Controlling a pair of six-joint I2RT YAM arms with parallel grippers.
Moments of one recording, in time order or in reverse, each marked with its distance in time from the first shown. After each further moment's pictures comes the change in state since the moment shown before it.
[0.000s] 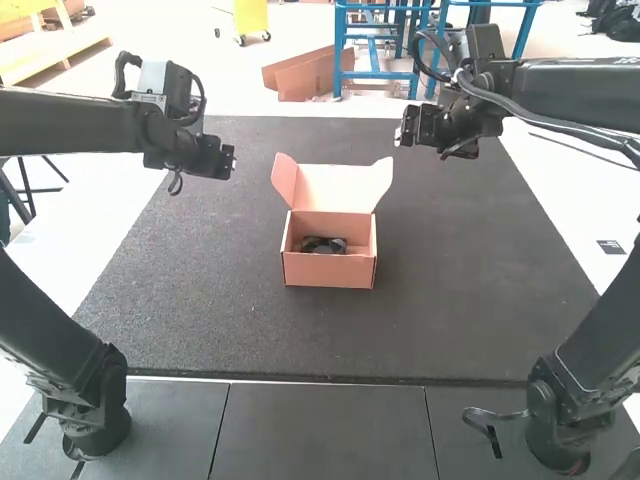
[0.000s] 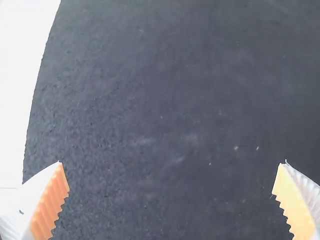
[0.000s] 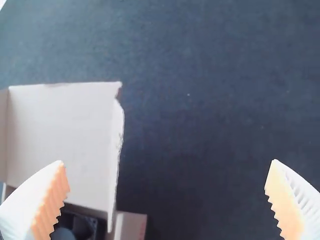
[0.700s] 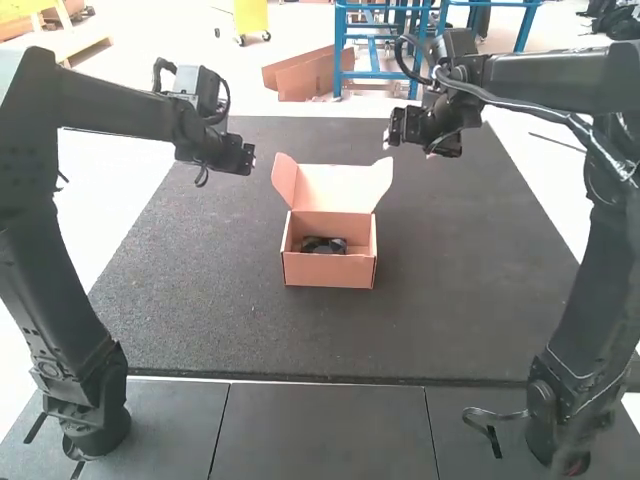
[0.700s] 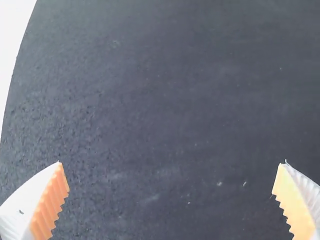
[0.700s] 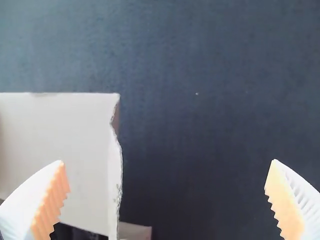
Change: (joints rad) left arm -0.037 0.243 0.176 0.037 0.023 -0.013; right arm -0.001 0.202 0.198 -0.090 -0.038 0.001
